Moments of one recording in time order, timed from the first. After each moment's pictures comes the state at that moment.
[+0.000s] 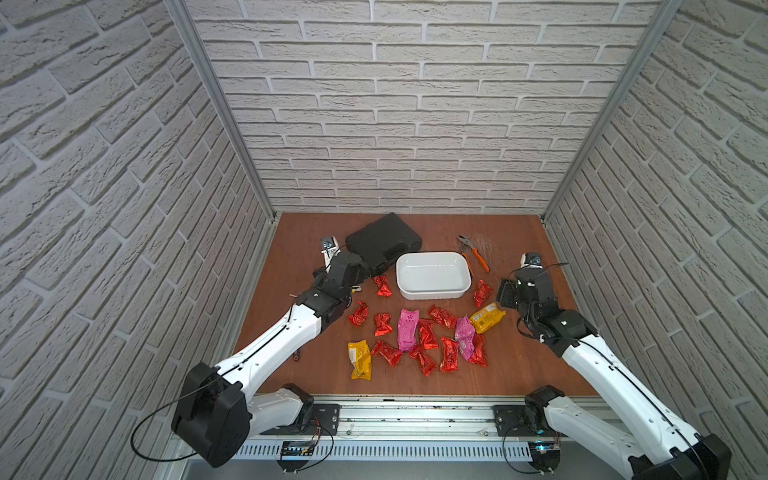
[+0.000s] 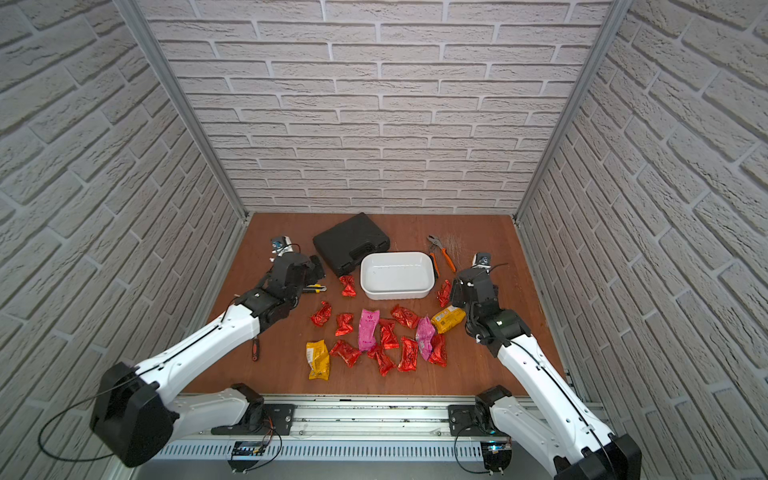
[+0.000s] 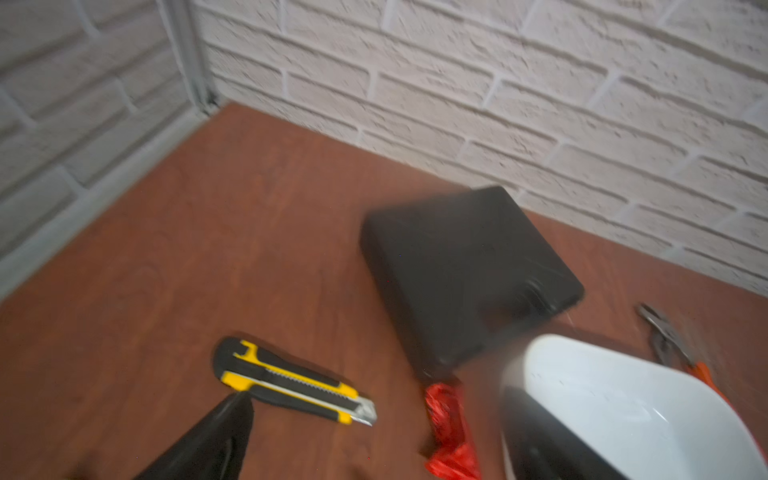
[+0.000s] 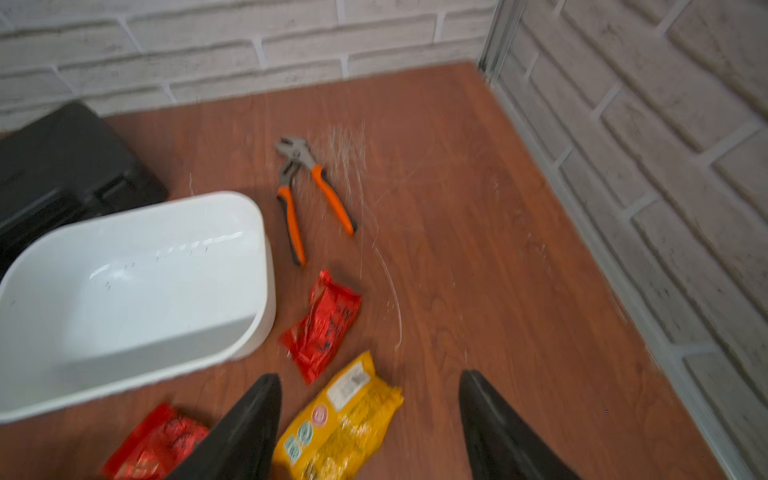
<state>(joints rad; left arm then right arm) -0.50 1.16 0.81 -0.19 -0.61 -0.53 0.29 0.89 0.69 -0.41 0.51 0.31</state>
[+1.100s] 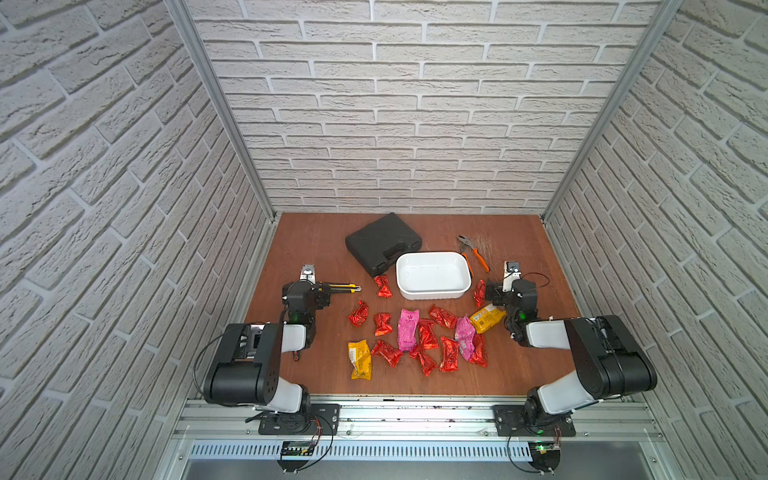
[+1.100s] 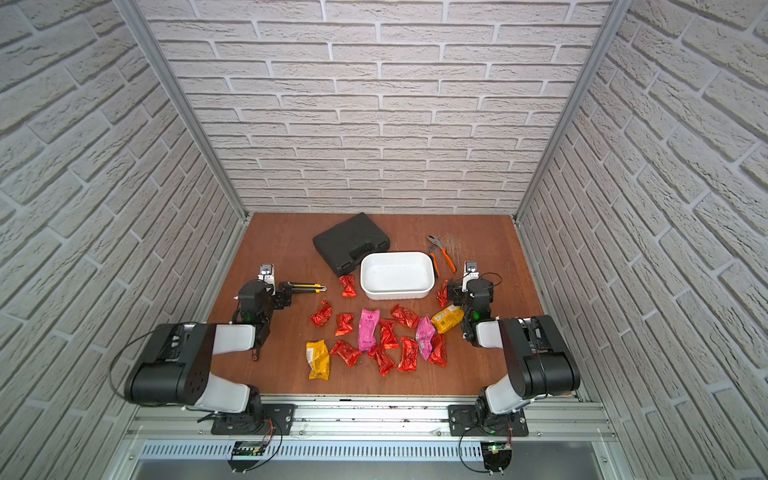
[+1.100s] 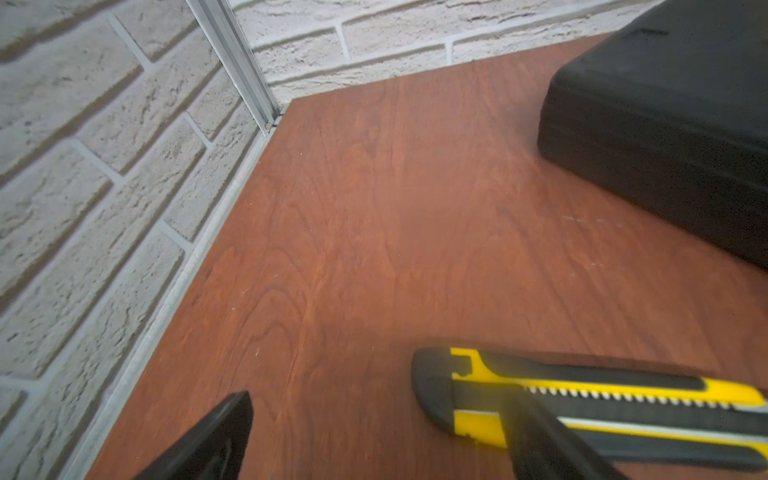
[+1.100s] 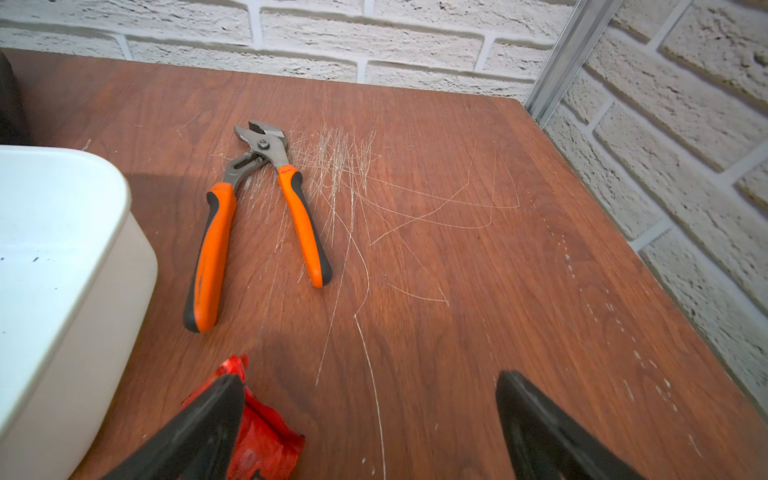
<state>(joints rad) -0.01 1.50 0.34 0.72 -0.21 0.15 0.03 1.54 0.38 0.71 0.21 -0.03</state>
